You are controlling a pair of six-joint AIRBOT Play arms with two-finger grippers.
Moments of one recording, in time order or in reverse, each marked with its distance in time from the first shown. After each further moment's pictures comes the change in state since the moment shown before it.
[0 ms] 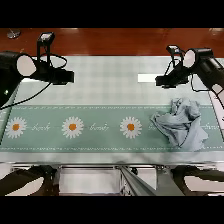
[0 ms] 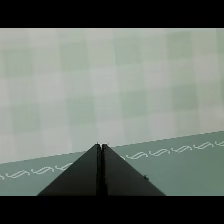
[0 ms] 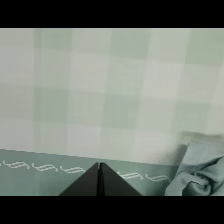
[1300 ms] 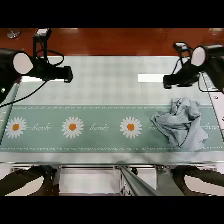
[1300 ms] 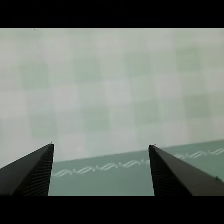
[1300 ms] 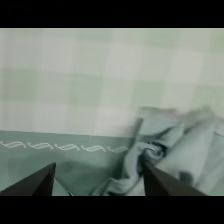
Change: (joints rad) left arm 0.032 0.010 0.023 0.038 -0.044 0.040; right arm -0.039 0.117 -0.014 -0.104 0.106 -0.005
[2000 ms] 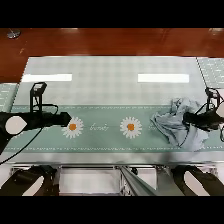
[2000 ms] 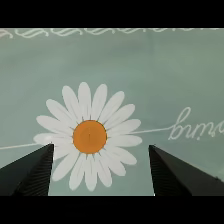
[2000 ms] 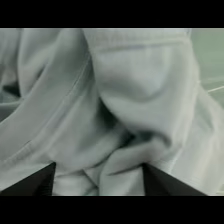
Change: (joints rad) left arm 0.003 0.478 -0.704 -0.174 0.140 -0.013; right arm -0.309 0.414 -0.726 0.069 -0.195 0.094
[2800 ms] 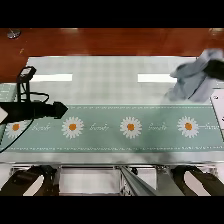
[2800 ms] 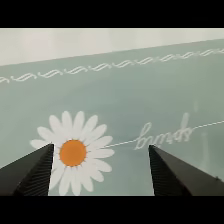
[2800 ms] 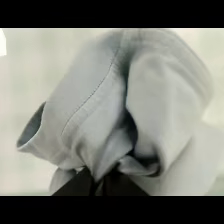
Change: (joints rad) left arm 0.071 0.063 0.191 -0.098 -0.146 0.130; right arm -0.010 0.019 0.687 0.312 0.004 -0.216
